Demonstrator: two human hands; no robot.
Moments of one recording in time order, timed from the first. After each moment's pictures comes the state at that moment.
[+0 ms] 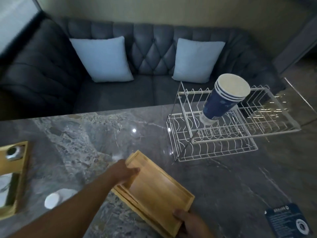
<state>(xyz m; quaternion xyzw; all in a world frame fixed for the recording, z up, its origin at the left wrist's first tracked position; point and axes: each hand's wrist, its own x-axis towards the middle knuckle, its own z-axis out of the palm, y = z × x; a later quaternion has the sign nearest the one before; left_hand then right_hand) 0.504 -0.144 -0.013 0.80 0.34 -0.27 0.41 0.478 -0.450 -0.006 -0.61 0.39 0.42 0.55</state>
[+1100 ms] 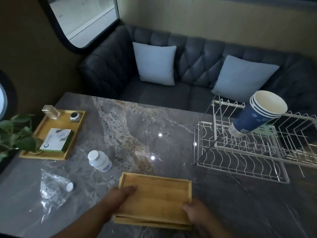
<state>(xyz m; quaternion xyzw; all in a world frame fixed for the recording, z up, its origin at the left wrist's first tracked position) 0.324 -0.213 -0.005 0.47 0.56 -0.09 0.68 0.513 -0.456 -0.005 -0.86 0.01 0.45 0.23</state>
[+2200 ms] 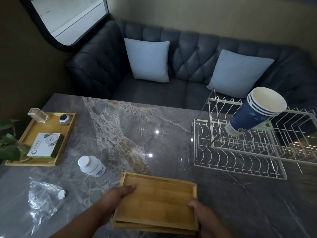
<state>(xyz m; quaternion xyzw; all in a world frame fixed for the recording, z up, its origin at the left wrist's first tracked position) 0.339 -0.201 -0.002 0.40 0.48 -0.16 0.77 0.531 -0.472 0.000 -0.75 0.22 0.49 0.38</state>
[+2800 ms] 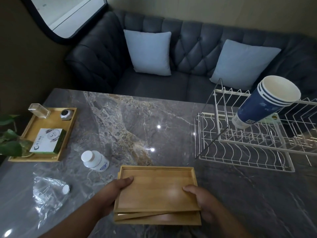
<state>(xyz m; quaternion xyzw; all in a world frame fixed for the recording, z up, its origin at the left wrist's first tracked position) 0.331 -0.186 -0.007 0.34 0.47 -0.12 0.80 0.538 -0.447 0.004 -0.64 0.22 0.60 0.43</state>
